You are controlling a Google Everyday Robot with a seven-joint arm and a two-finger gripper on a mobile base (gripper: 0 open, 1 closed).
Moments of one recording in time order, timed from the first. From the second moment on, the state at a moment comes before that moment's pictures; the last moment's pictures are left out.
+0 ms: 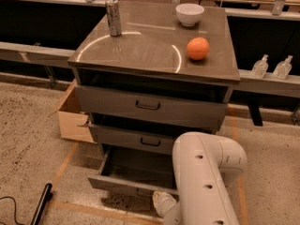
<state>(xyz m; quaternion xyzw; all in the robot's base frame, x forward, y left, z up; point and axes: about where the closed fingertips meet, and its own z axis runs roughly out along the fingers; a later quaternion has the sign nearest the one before) 0.515 -0.037 0.184 -0.58 0.72 -0.08 0.37</state>
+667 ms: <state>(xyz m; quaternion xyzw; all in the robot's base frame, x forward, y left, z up) 0.522 -0.053 0.186 -0.58 0.72 -0.10 0.36</state>
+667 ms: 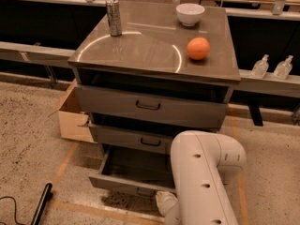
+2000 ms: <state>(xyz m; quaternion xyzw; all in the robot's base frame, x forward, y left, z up) 0.558 -0.075 0.164 -0.59 0.72 -0.14 0.34</state>
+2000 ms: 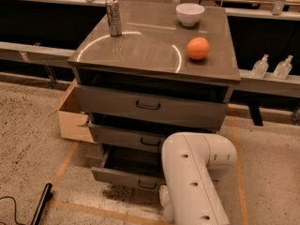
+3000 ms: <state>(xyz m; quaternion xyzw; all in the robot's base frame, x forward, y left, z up) 0.622 -0.077 0.170 -0.60 0.70 -0.18 0.36</state>
